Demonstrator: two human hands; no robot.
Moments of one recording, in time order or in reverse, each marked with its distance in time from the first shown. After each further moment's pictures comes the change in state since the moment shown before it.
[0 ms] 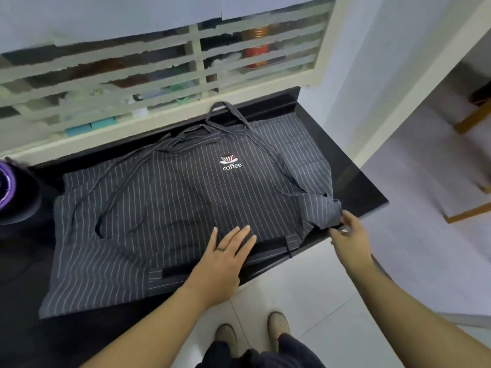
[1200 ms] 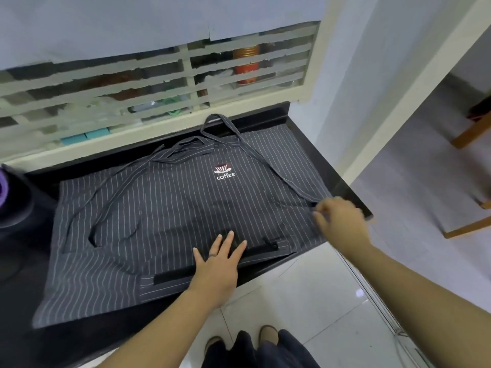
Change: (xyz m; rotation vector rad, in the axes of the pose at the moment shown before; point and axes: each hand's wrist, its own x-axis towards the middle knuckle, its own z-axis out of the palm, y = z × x) left_hand 0.031 0.041 -0.012 -0.225 -0.251 -0.333; right_hand 0.049 -0.045 -0.040 -0.812 -0.116 -0.540
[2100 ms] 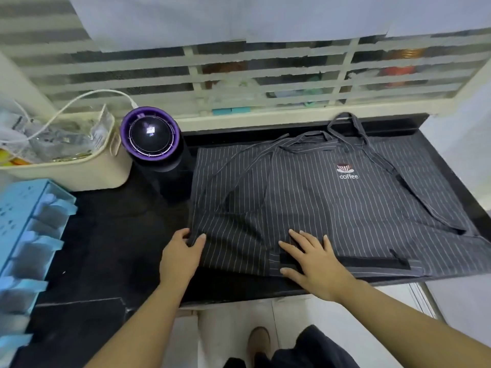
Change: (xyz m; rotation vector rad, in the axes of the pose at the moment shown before) left_hand -0.131 -0.234 0.027 -0.950 0.551 -0.845; right_hand -0.071 -0.219 0.119 -0.217 -0.587 -0.640
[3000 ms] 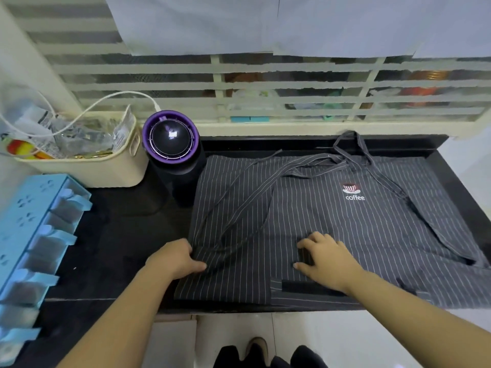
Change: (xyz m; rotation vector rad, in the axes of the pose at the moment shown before) left_hand 0.032 -0.001 -0.049 0.600 -0.459 0.000; right_hand 0.024 -0.011 -0.050 -0.042 -0.030 0.077
